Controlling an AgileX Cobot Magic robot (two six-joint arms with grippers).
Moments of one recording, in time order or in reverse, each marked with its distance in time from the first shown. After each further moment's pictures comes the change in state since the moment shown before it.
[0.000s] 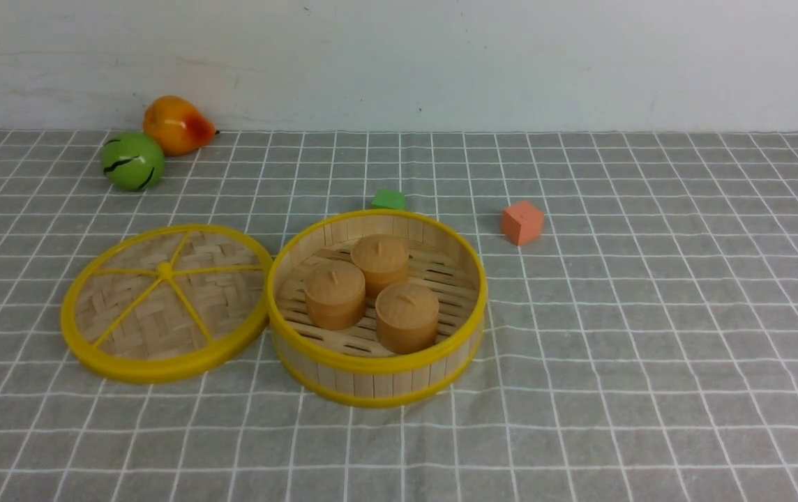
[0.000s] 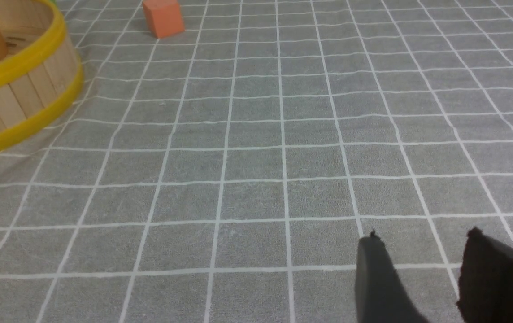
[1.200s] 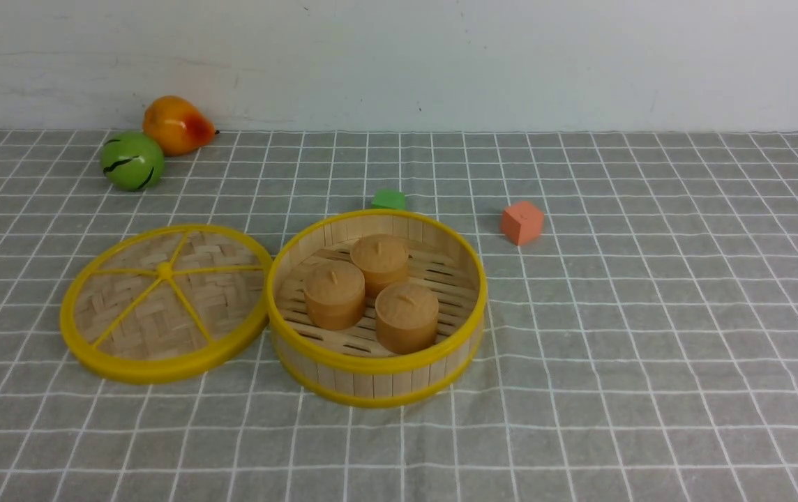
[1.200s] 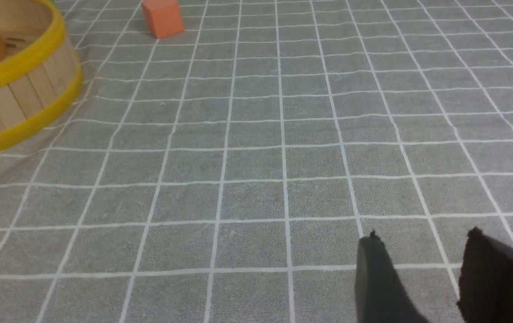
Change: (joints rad) right arm 0.000 0.000 0.000 -0.001 0.001 0.000; left arm 0.000 0.000 0.000 0.000 0.001 0.000
